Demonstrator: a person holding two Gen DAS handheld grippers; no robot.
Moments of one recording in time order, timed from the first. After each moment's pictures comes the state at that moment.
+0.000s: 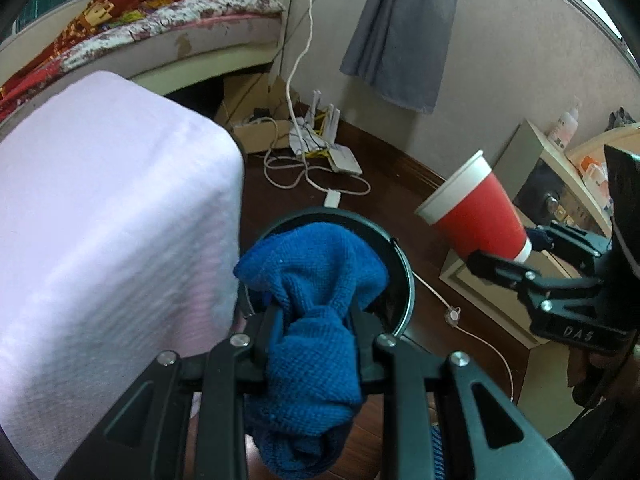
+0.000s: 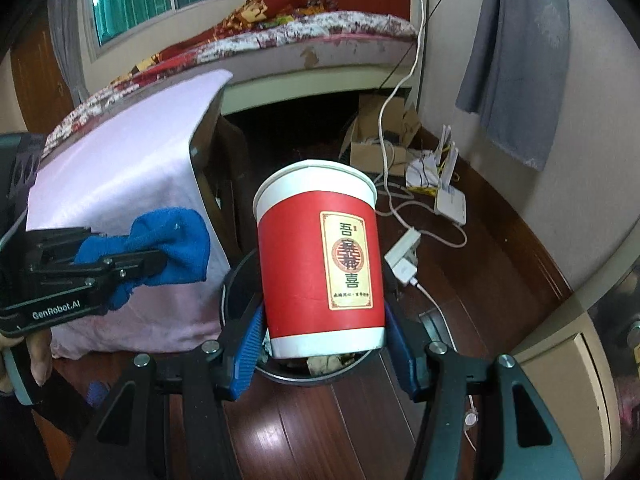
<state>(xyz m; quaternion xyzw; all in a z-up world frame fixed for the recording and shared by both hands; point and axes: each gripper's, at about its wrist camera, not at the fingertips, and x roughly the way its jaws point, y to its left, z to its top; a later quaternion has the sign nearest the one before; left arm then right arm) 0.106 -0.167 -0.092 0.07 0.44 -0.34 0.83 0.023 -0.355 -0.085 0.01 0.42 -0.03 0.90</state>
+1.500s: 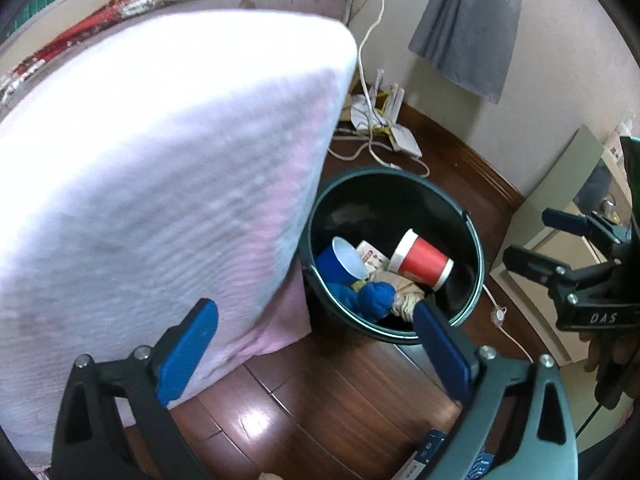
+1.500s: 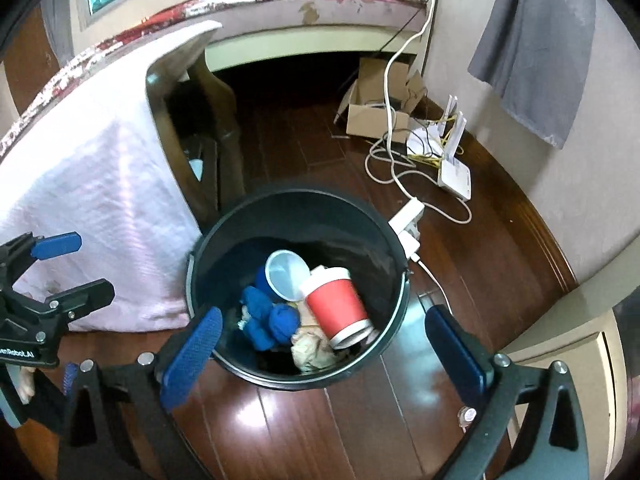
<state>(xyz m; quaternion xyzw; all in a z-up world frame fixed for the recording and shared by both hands) 0.101 -0.134 -0.140 0.06 0.47 -0.24 0.85 0.061 -0.349 -0.139 0.00 0.47 -0.04 0.88</state>
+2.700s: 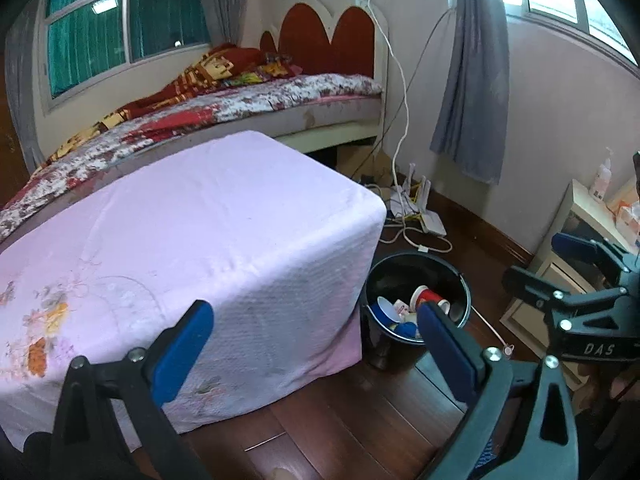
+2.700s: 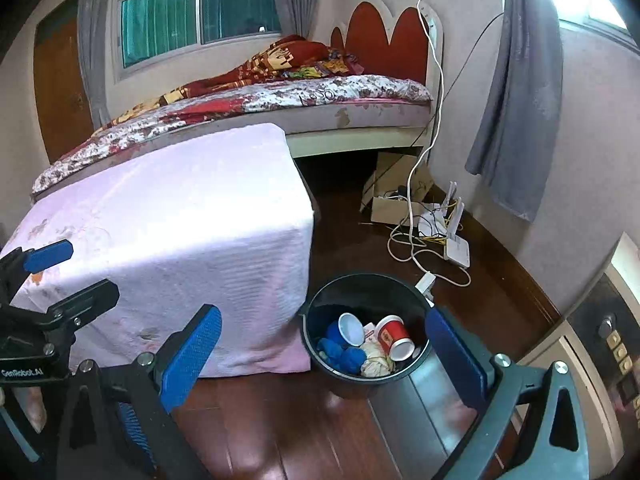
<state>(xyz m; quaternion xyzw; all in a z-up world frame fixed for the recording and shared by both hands) -0.010 -0.033 -0.003 0.06 0.32 -0.17 0.93 -0.048 -0.224 0.002 -0.01 0.33 -0.04 0.94</state>
